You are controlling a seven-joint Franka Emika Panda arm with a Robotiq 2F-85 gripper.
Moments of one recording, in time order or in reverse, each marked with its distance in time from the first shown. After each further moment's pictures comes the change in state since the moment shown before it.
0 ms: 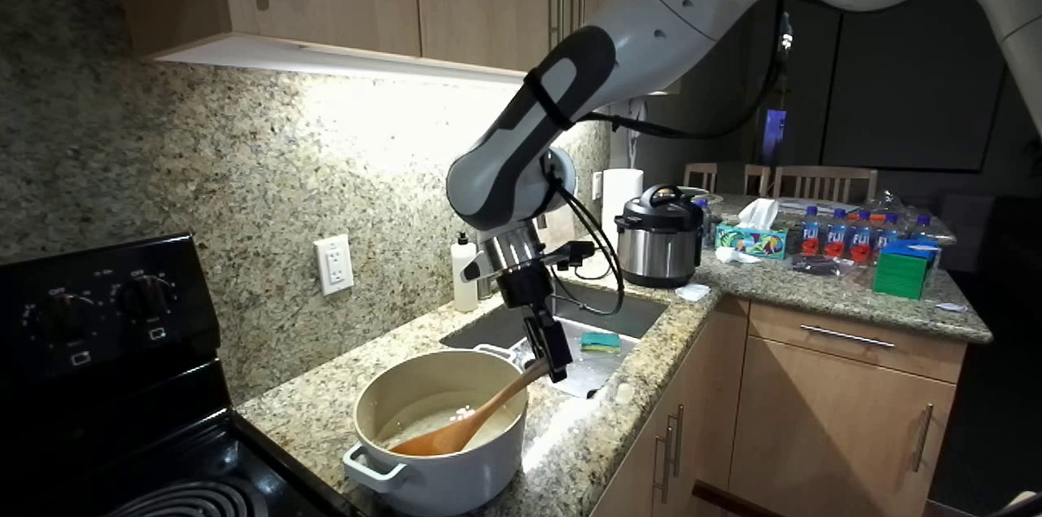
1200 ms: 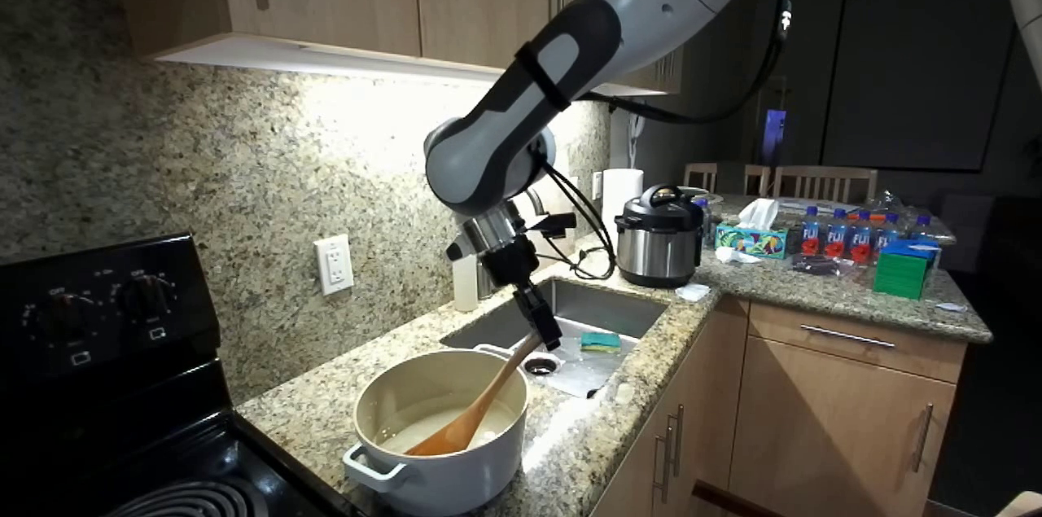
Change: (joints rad) arm 0.063 -0.052 0.003 0.030 -0.172 -0.045 0.211
